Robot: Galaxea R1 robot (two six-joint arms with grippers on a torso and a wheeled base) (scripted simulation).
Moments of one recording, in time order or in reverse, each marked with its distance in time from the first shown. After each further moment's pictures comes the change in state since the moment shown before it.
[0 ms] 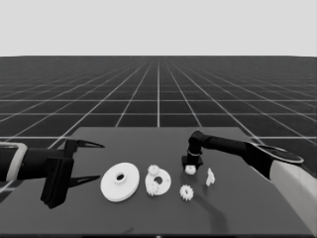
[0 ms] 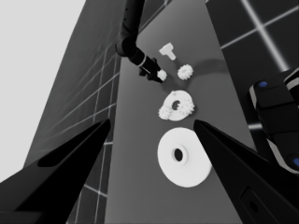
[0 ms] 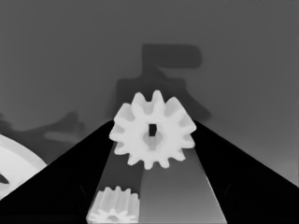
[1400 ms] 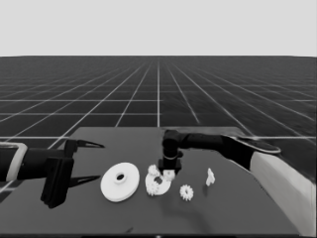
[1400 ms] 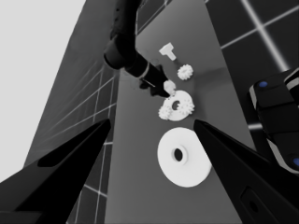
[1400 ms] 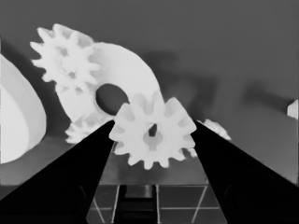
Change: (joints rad) left arm 0.000 0.000 0.000 0.000 0.000 0.000; right arm 0.071 0.165 0.287 0.008 -0.151 0.430
